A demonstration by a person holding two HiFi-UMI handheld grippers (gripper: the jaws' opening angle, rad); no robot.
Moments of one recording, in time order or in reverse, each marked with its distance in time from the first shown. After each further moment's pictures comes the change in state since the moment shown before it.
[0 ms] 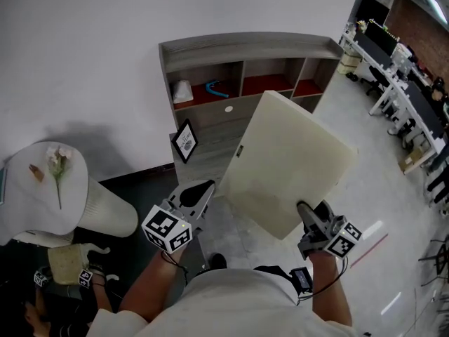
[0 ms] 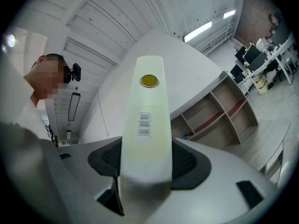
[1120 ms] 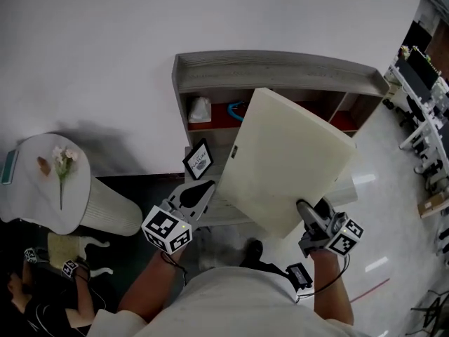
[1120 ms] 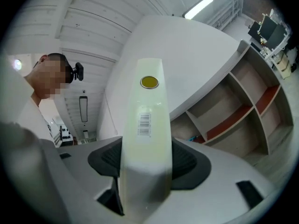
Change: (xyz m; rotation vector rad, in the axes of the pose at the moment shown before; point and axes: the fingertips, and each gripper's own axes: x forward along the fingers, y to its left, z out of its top) left arm 0.086 0.126 0.011 0.016 0.010 0.212; right arm 0.167 -0.119 0.037 0.045 0.107 0.217
